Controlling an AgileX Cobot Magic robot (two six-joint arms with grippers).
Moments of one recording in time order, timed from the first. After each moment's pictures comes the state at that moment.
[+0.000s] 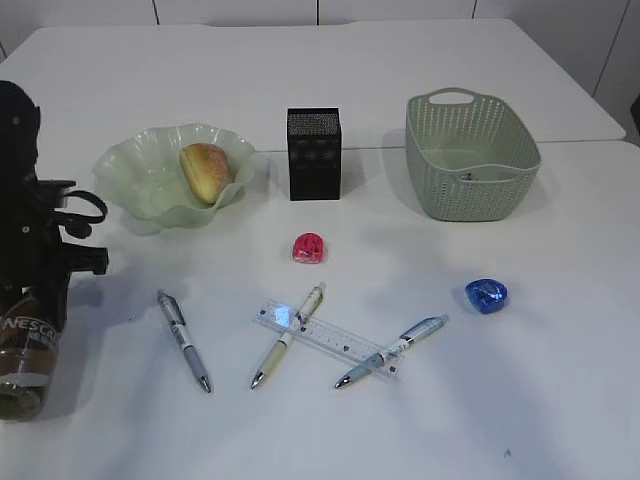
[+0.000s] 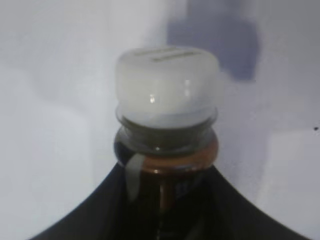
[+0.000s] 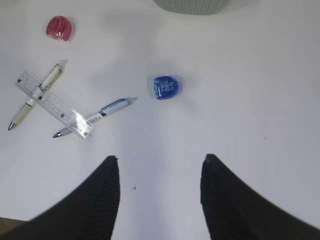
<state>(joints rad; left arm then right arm) -0.18 2.00 -1.28 0.10 1.02 -0.44 0.18 1.24 -1.34 0.02 1.26 0.09</state>
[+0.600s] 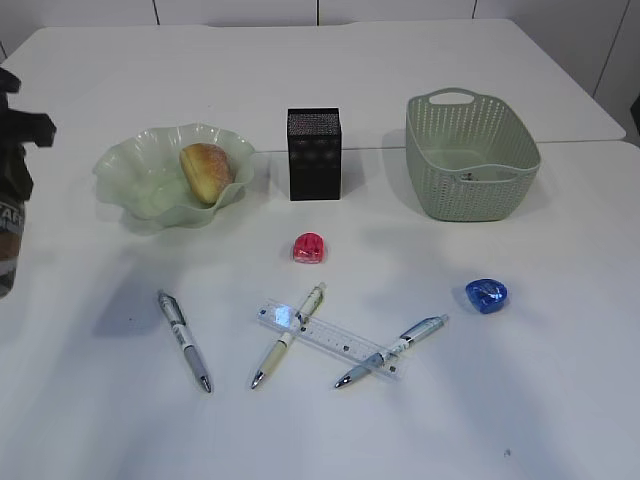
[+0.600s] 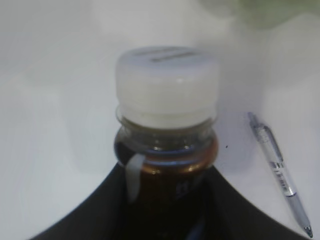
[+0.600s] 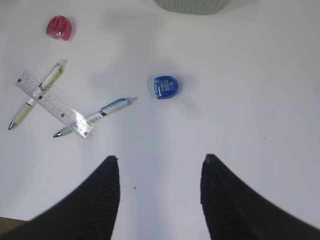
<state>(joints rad) -0.18 1.62 -1.28 0.12 0.93 -0.36 0.18 1.24 -1.34 0.02 1.26 0.09</state>
